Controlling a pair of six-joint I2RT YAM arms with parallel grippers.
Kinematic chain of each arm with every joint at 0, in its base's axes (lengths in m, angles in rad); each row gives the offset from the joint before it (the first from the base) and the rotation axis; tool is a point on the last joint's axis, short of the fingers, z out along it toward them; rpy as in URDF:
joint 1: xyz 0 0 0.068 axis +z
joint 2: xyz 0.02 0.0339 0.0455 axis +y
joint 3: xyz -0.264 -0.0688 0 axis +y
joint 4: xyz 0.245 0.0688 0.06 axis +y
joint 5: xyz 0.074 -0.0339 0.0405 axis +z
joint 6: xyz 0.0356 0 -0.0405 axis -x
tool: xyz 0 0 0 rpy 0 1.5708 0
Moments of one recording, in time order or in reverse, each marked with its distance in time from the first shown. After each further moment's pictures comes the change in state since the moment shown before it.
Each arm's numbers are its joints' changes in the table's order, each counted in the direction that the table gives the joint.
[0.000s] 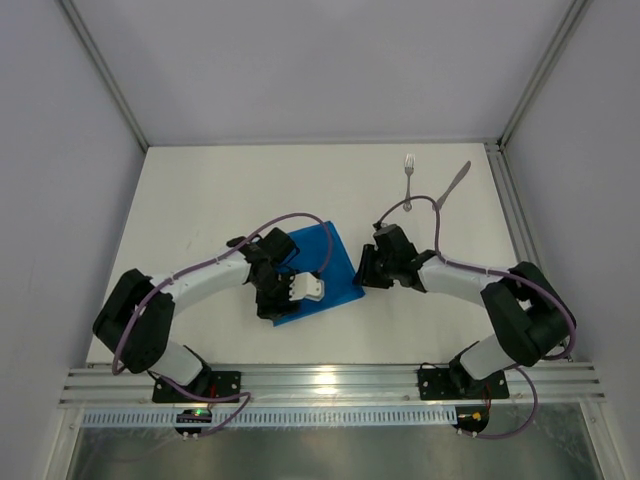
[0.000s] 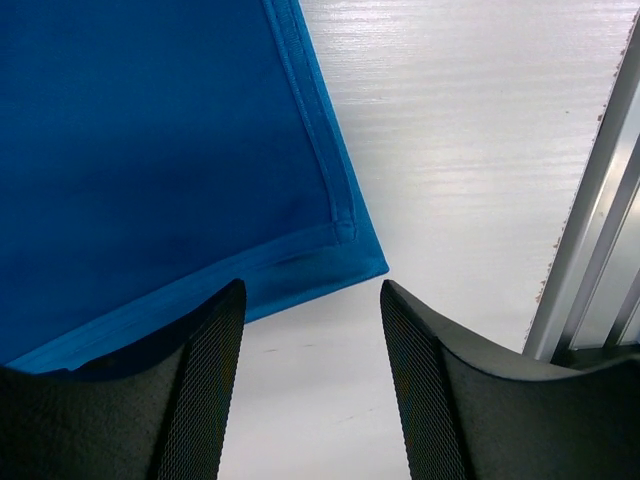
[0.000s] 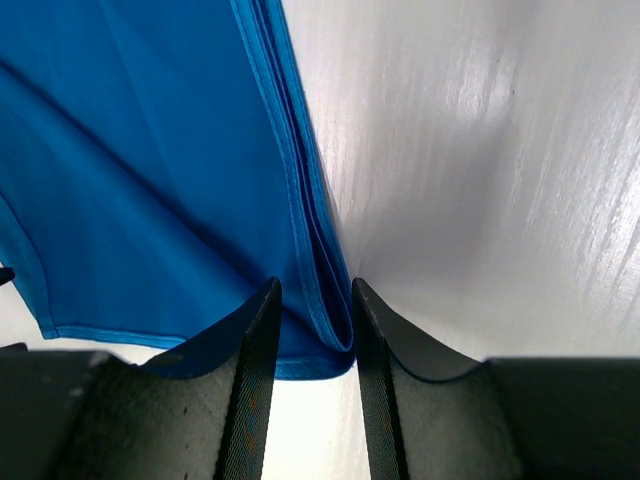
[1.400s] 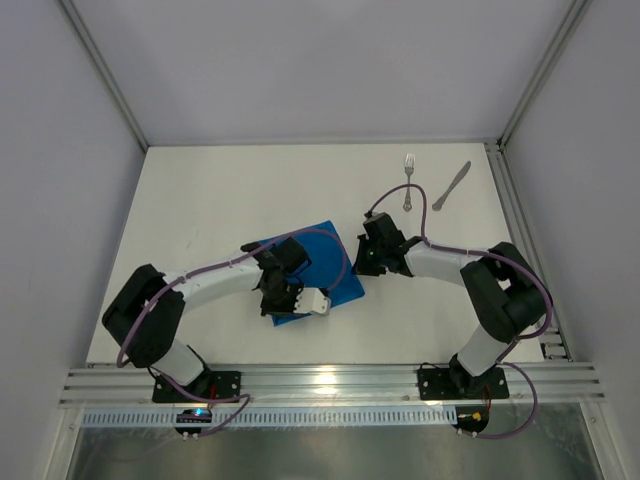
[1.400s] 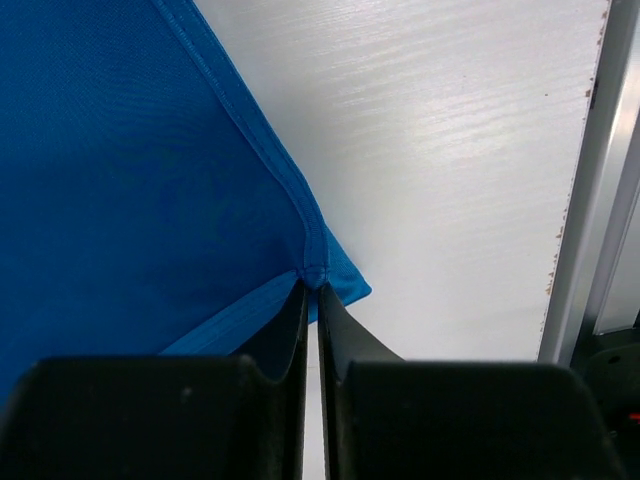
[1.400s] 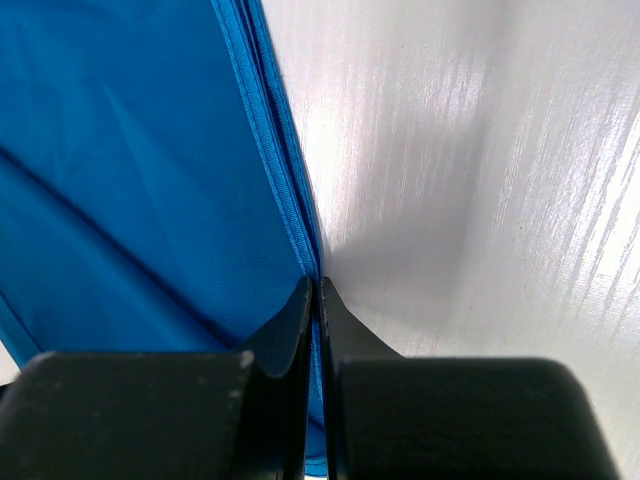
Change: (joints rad) left arm -0.098 0.050 -0.018 0.028 0.045 -0.111; right arm -0.004 0.166 -0.155 0.010 -0.043 0.042
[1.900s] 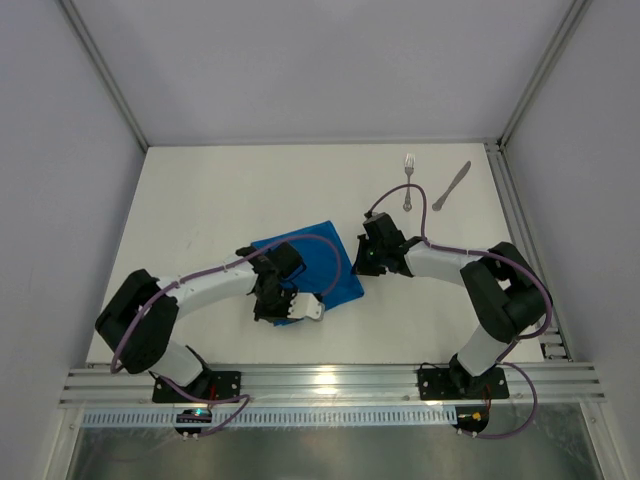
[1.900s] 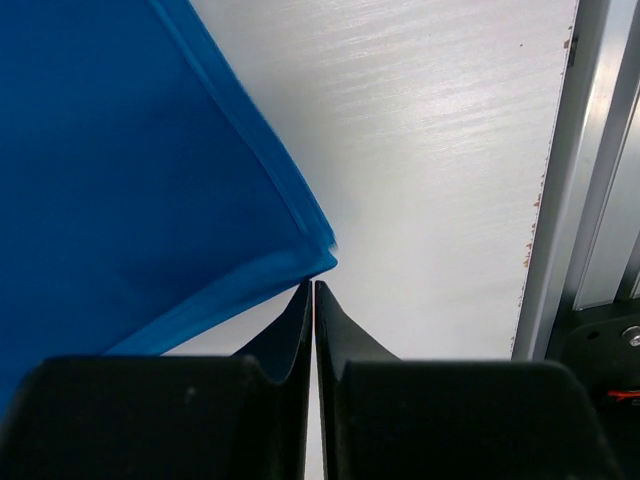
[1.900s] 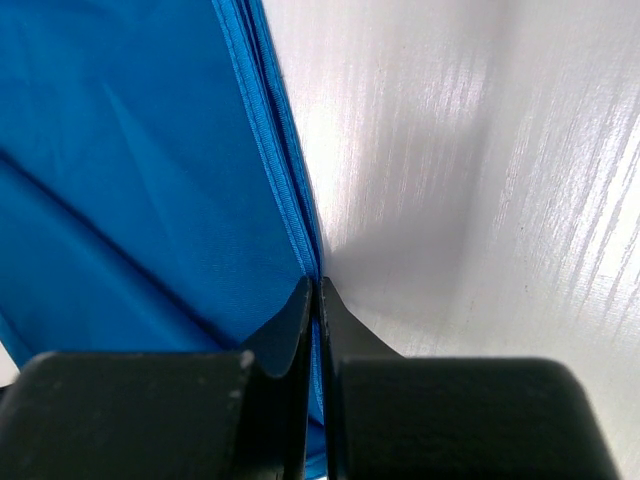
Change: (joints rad) left arm 0.003 -0.068 0.041 0.049 0.021 0.000; right arm 0.000 0.000 0.000 -0.002 0.001 0.001
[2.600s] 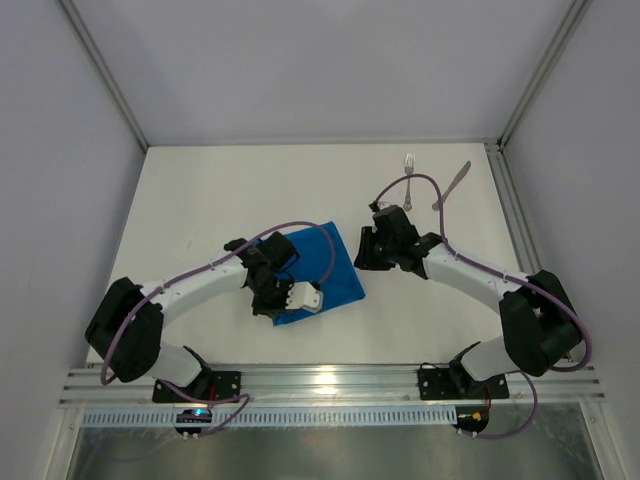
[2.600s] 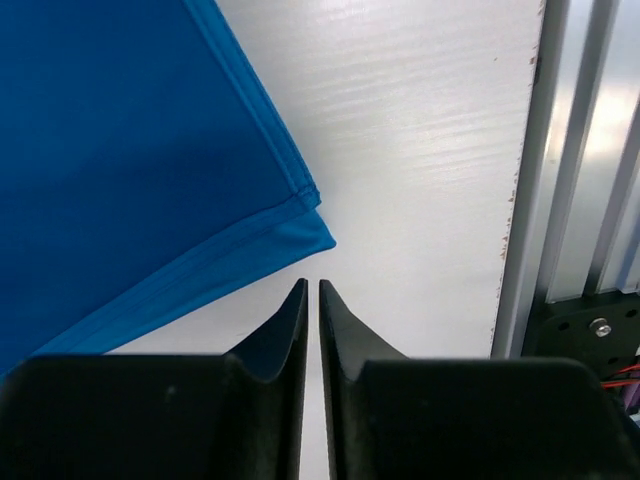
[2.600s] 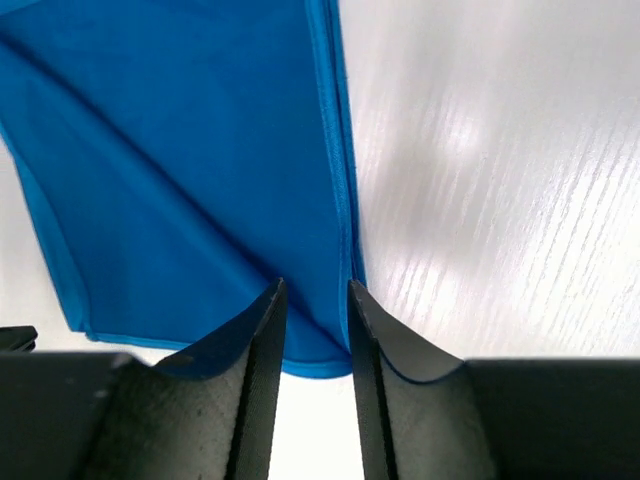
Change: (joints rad) left arm 0.040 -0.017 -0.014 0.032 -0.042 0.012; right arm 0.003 -0.195 -0.030 0.171 -0.012 0.089
